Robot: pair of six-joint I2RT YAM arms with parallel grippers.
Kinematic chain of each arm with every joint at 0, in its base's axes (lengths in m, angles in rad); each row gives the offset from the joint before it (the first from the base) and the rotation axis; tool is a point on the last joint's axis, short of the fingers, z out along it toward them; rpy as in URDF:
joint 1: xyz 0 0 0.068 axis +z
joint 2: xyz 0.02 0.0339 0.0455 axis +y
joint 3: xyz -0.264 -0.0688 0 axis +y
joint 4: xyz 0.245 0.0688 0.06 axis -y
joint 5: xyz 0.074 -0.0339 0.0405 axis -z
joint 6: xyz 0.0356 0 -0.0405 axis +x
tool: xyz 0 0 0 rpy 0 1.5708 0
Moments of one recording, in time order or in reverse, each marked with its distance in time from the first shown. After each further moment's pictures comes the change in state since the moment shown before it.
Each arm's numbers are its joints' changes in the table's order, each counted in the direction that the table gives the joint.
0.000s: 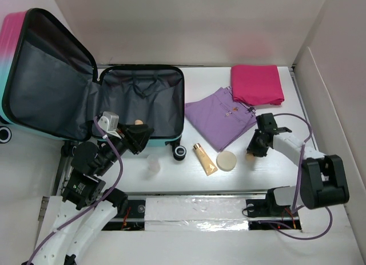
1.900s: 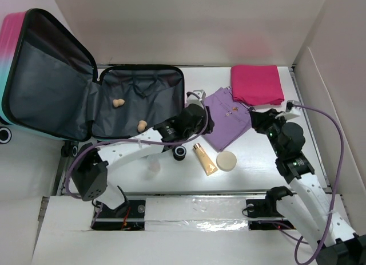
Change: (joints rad) left arm -0.491 1.078 -0.407 0.106 -0.482 -0.296; right arm 0.139 -0.654 0.114 0.615 0.008 -0.111
